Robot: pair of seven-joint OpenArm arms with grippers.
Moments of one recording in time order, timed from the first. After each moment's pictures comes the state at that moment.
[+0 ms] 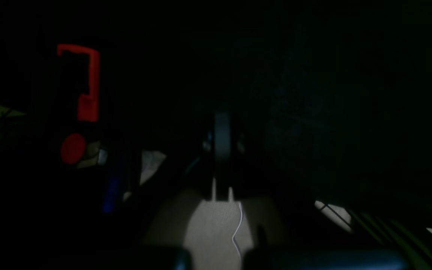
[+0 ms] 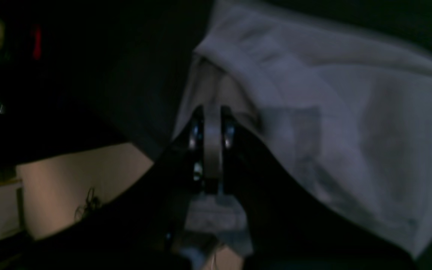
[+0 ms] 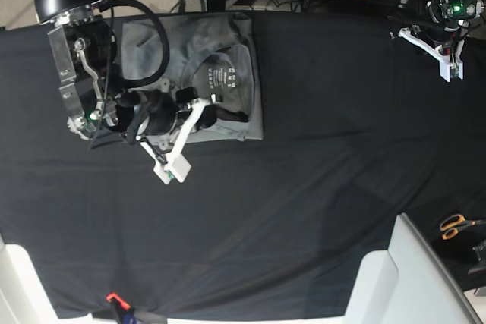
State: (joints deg) left arm 30.2 -17.3 -26.9 92.0 -19.4 -7.8 41.0; right arm 0.7 7.8 -15.0 93.1 38.5 7.7 -66.8
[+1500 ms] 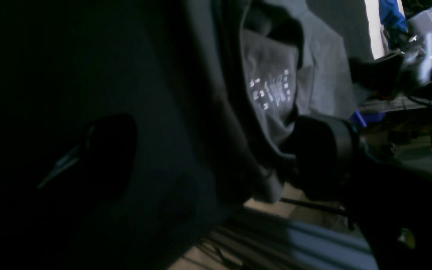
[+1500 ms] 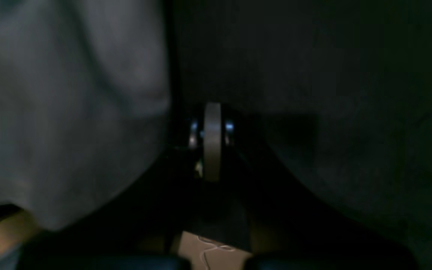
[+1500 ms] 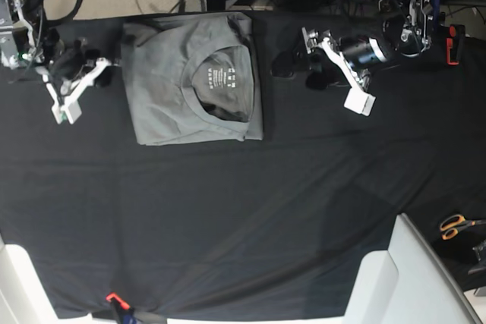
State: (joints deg) left arm 17.5 -12.3 -11.8 83.7 -50.7 -40.8 50.0; right arm -15.5 24.3 -4.4 82.3 39.1 11.6 -41.5
